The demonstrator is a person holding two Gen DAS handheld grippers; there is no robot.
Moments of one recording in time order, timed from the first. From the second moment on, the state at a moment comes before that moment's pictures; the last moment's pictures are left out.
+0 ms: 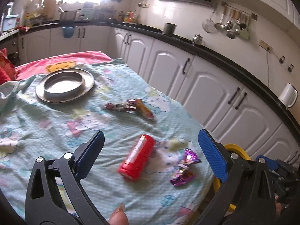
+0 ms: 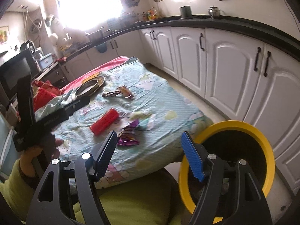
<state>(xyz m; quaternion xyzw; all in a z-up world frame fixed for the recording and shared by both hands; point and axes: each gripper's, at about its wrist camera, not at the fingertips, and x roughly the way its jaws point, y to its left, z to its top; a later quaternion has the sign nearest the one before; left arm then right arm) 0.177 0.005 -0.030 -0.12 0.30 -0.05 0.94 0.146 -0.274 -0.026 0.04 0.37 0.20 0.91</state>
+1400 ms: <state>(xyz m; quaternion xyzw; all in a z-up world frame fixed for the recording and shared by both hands) 0.295 0.088 -0.069 -0.11 0.41 -0.06 0.90 0.234 -0.119 -0.100 0.05 0.47 0.29 0.84</state>
